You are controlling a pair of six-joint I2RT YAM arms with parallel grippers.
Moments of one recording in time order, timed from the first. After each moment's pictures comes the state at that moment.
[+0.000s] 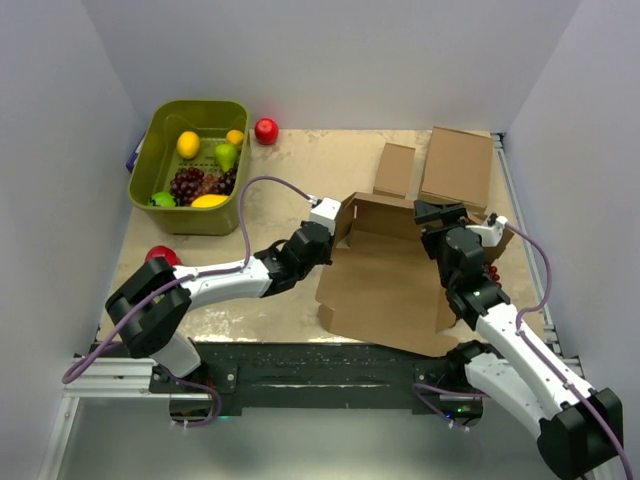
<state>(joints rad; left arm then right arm) -0.91 1.57 0.87 0.20 -0.41 -0.30 0.40 0.80 0.52 0.04 0.46 1.24</state>
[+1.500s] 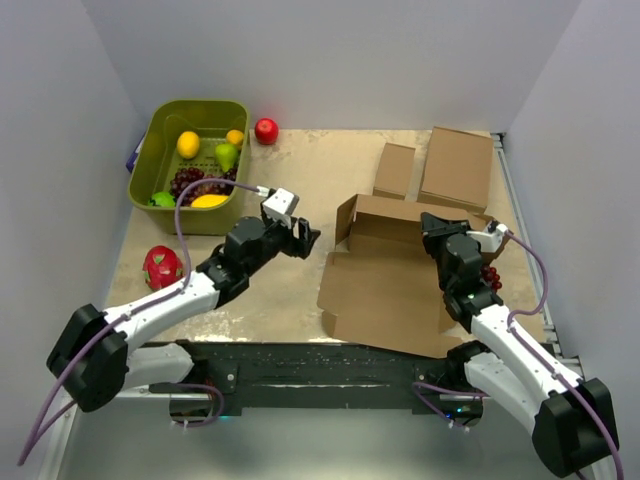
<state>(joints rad) -0.72 1.18 0.64 0.33 -0.05 -0.20 0.35 0.84 0.40 0.24 0.47 1.24</state>
